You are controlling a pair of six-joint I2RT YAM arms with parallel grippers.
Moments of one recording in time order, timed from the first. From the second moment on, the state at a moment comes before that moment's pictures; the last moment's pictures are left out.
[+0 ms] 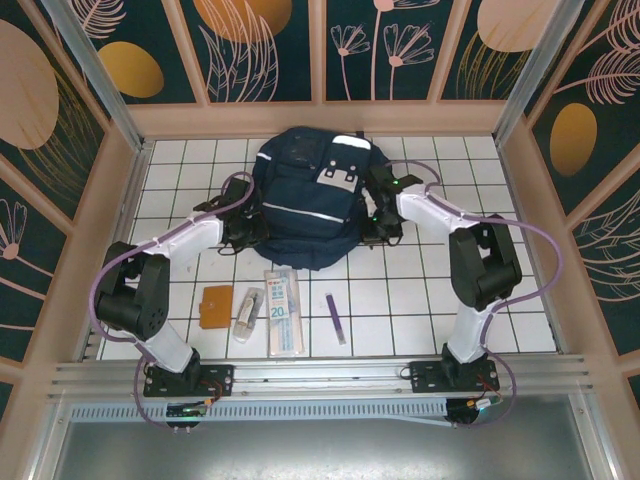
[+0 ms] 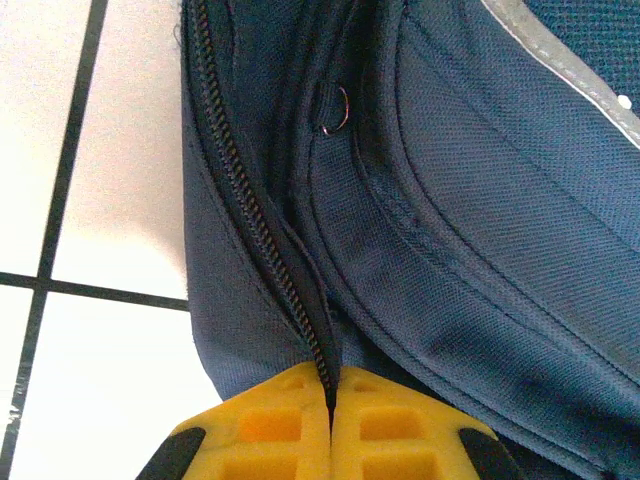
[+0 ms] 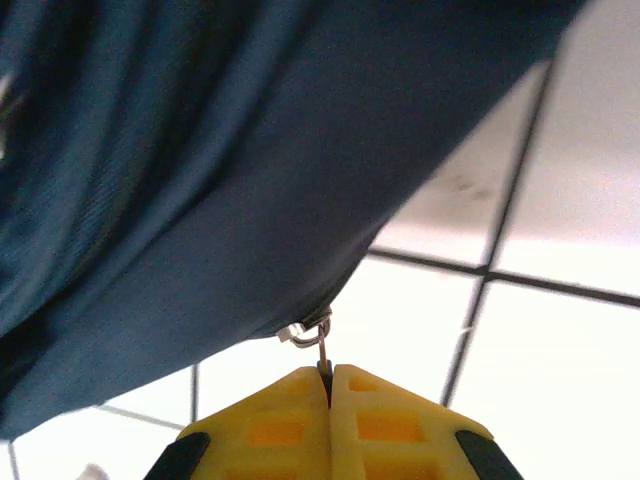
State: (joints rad) left arm -0.36 1.65 1.05 -0.51 0.08 -0.71; right arm 0.45 1.84 1.34 -0.88 -0.11 0.28
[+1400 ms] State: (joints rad) left arm -0.71 1.53 1.10 -0.43 0.08 0.17; right arm 0.26 1.60 1.07 -0.49 0.09 0.28
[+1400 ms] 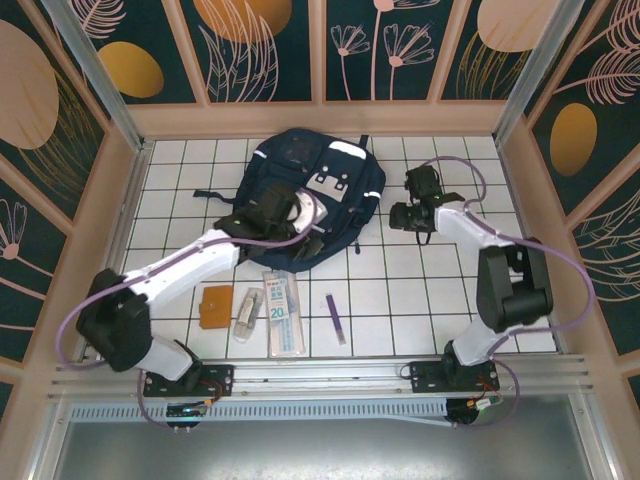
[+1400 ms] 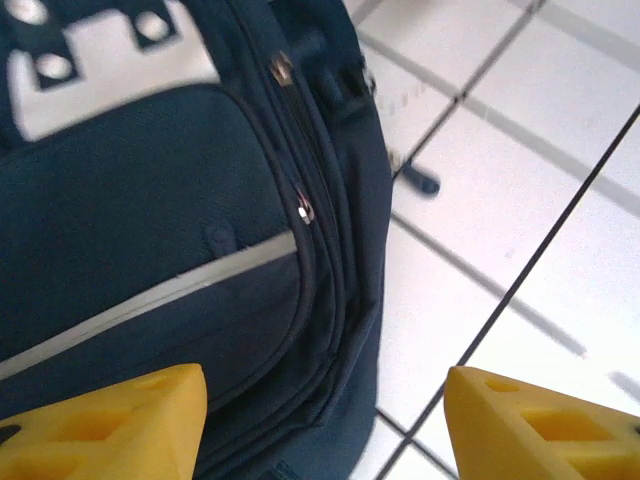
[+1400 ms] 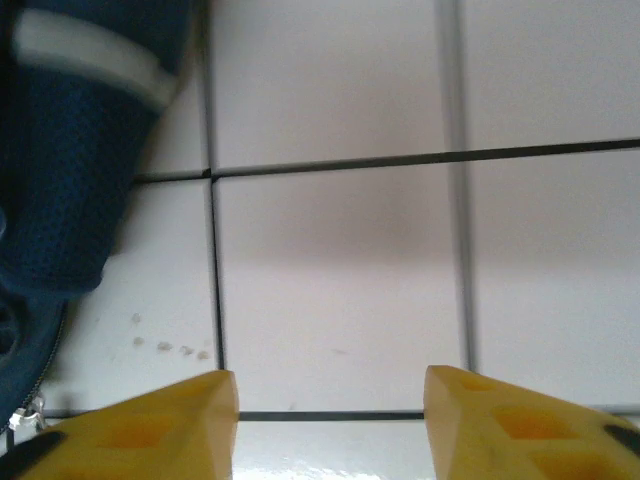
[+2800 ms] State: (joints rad) left arm -0.72 1.57 1.17 -0.45 0.05 0.50; right arm 0.35 1.67 0.89 -0.17 -0.47 -0.04
